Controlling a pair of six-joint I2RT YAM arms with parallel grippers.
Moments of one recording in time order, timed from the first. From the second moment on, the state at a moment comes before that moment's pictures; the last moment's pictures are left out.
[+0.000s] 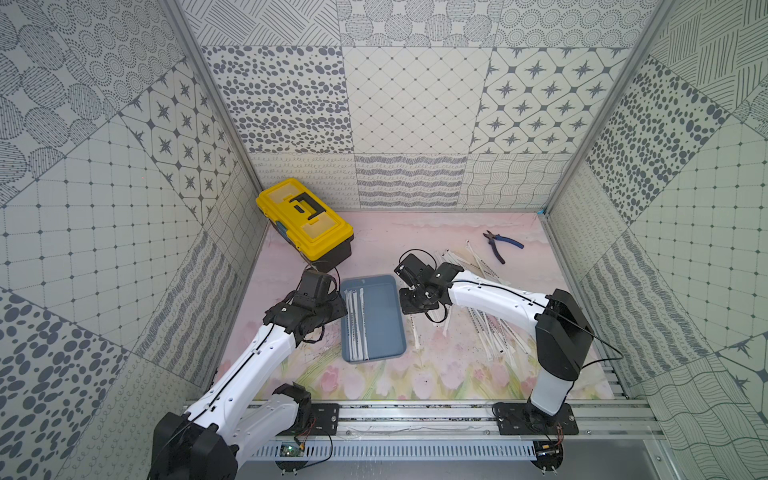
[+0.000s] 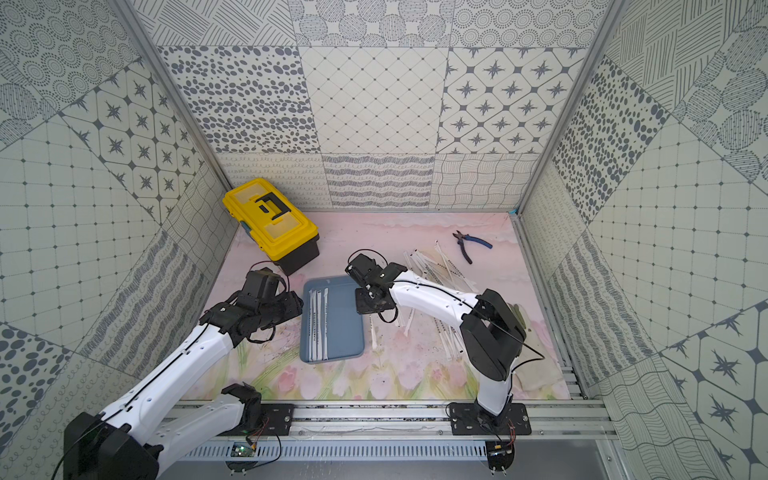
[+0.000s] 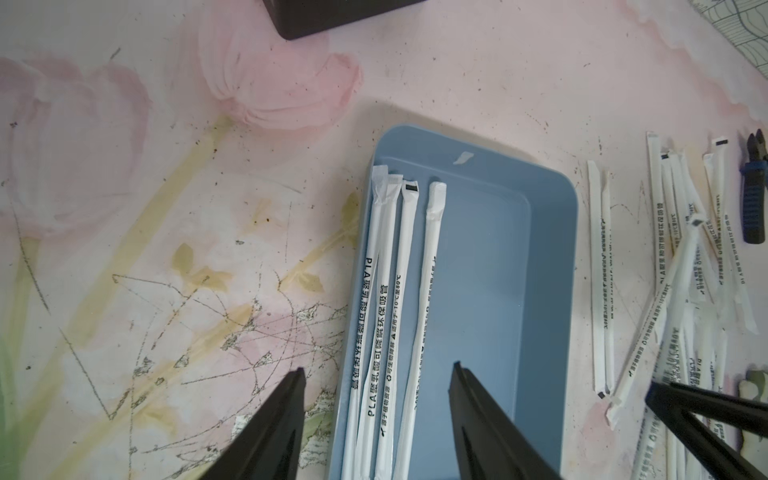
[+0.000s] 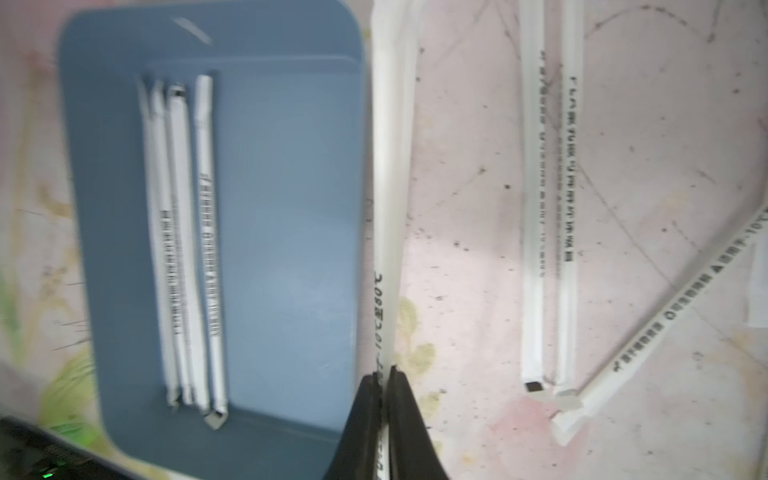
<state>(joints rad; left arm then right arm) -0.27 1.01 0.75 -0.69 -0.05 -0.65 0.93 1.81 1.44 -0.77 0.04 0.71</state>
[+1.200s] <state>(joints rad) -0.31 1.04 0.80 -0.69 0.03 -0.65 0.94 1.95 1.50 -0.63 -0.11 0.83</state>
